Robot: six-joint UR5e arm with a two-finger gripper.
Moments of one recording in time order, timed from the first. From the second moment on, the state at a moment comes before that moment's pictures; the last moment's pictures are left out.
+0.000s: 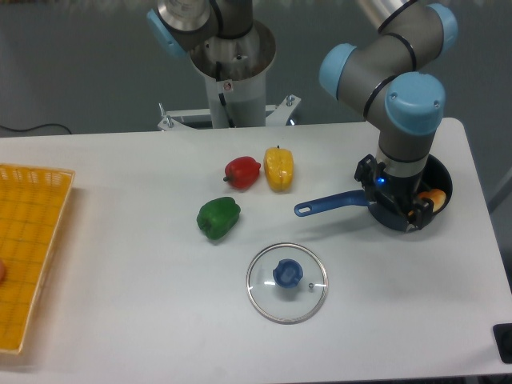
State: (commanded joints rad) arm 2.73 -1.95 -1.55 -1.10 1.58 1.54
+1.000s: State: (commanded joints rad) arm 2.66 -1.98 -1.55 -1.08 1.57 1.38
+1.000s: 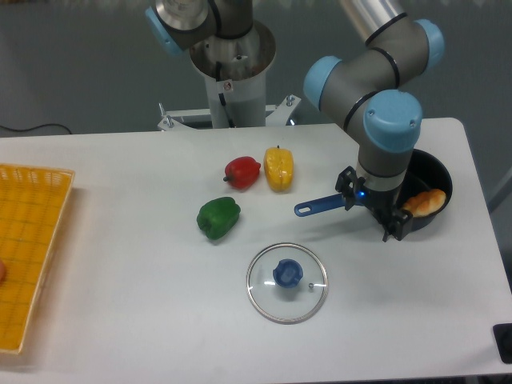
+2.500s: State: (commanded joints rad) arm 2.52 -2.02 -1.58 -1.02 1.54 0.41
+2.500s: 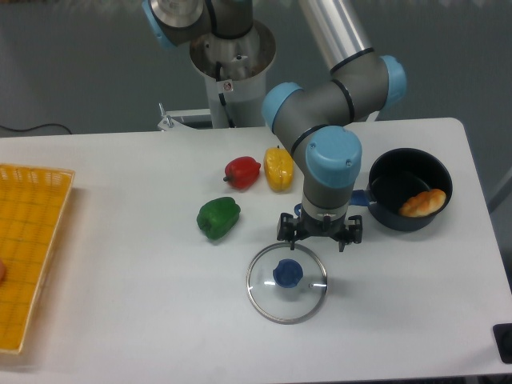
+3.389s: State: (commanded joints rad) arm 2.47 -2.09 -1.58 -1.01 1.54 0.41
